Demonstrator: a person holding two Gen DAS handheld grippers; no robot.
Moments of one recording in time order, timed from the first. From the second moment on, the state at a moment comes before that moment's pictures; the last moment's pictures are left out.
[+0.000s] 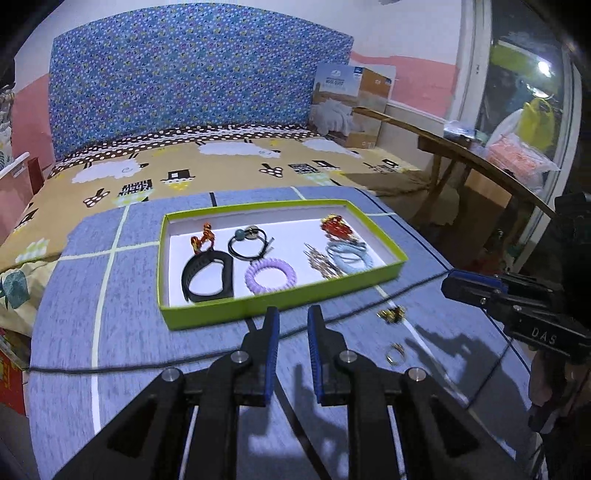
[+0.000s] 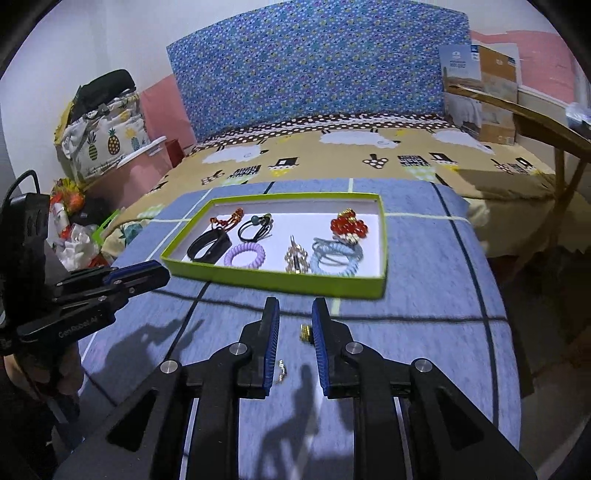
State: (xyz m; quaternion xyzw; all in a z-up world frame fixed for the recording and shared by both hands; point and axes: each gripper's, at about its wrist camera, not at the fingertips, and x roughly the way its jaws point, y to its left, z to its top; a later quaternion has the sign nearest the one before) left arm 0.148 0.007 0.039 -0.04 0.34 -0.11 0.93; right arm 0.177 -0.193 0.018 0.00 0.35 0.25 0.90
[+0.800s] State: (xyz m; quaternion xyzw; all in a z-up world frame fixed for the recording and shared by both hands) left arm 0.097 -0.020 0.022 -0.05 0.37 -0.14 0.92; right arm 0.119 -0.222 0.000 0.02 0.36 0.23 0.90
